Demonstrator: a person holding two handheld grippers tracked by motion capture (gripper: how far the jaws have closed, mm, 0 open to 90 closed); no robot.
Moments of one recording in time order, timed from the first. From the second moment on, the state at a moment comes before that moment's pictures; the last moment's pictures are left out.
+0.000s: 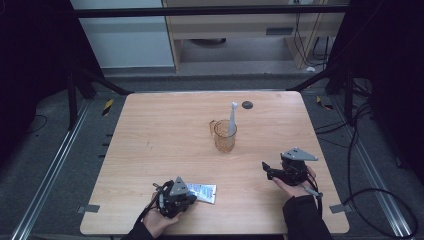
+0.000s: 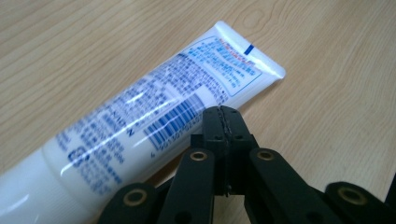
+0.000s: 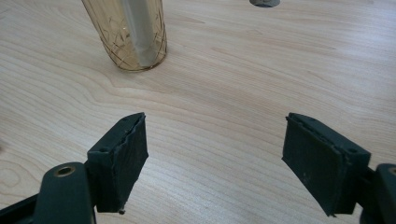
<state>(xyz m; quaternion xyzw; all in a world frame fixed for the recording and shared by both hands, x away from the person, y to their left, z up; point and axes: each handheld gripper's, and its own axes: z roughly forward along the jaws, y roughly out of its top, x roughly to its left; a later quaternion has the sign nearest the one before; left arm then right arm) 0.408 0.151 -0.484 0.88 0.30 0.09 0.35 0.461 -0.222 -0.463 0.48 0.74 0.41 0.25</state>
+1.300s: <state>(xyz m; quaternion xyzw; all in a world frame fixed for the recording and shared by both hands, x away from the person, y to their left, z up) 0.452 0.206 -0.469 0.86 0.38 0.13 0.32 0.462 -0.223 -0.469 0.48 0.74 0.40 0.25</state>
